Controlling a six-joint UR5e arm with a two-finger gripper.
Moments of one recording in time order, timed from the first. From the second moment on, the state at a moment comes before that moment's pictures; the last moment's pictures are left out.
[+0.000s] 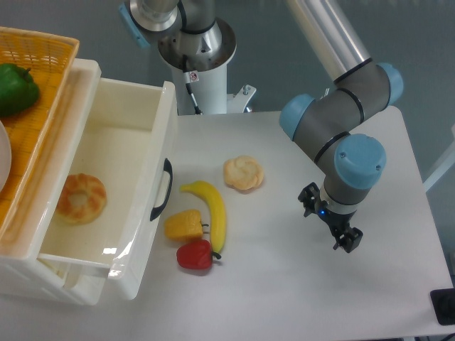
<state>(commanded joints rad) 2.64 -2.15 -1.41 -1.13 1.56 1.55</state>
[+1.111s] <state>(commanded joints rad) 2.56 -2.04 -1.61 -1.06 1.56 1.15</state>
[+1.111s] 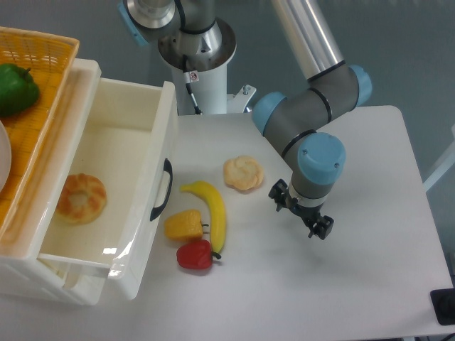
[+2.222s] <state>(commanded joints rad) 2.42 -1.90 -1.61 -1.38 1.25 0.69</state>
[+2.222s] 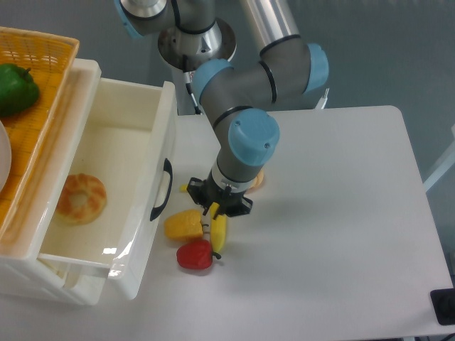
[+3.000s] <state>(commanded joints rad) 2.47 -1.88 -1.58 -1.48 1.05 0.61</state>
